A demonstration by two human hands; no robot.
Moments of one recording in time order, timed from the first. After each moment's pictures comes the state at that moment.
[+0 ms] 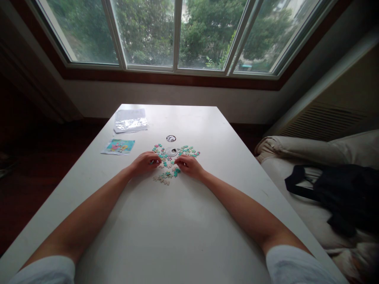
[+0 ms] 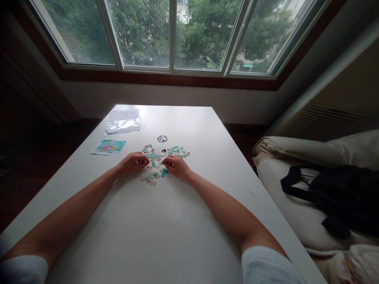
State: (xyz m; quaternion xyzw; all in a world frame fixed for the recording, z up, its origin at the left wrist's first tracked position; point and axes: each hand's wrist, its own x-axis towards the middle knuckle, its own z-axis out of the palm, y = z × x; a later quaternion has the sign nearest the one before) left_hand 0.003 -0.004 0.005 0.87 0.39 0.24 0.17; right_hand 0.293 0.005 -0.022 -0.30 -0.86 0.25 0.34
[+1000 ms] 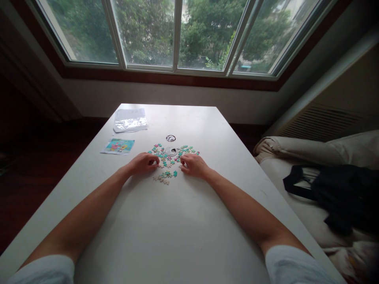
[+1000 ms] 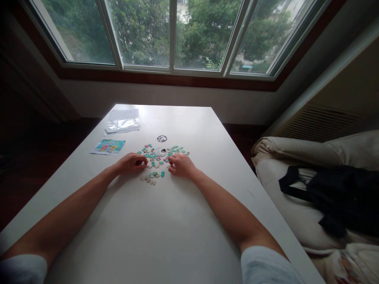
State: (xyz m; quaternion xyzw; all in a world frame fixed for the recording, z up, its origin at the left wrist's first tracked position) left_hand -0.002 -0.004 0.008 0.88 0.42 0.15 0.15; right_hand 0.311 0.004 0.002 -0.37 -0.91 0.05 0.16
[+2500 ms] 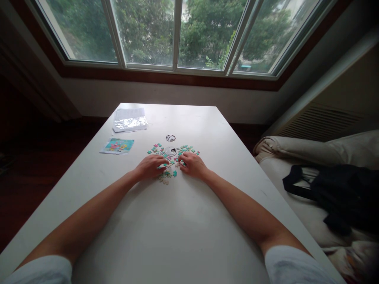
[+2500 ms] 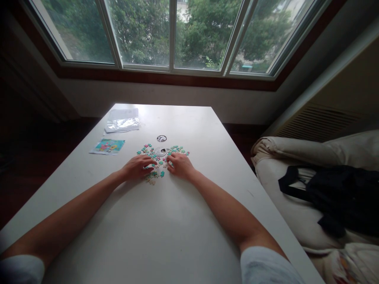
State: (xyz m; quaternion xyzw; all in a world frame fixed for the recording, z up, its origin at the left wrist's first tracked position) left_hand 0.034 -0.020 0.005 0.91 0.37 0.17 0.05; right_hand 0.307 0.007 -0.011 -0.37 -0.91 0.03 0.20
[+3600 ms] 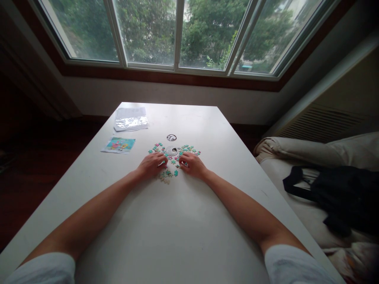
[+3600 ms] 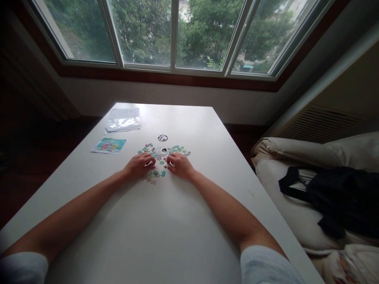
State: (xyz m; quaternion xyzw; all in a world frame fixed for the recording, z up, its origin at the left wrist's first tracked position) left_hand 0.037 -0.017 -0.004 0.89 0.41 0.20 0.03; right_hand 0.303 0.009 -0.015 -0.32 -0.91 0.09 0.26
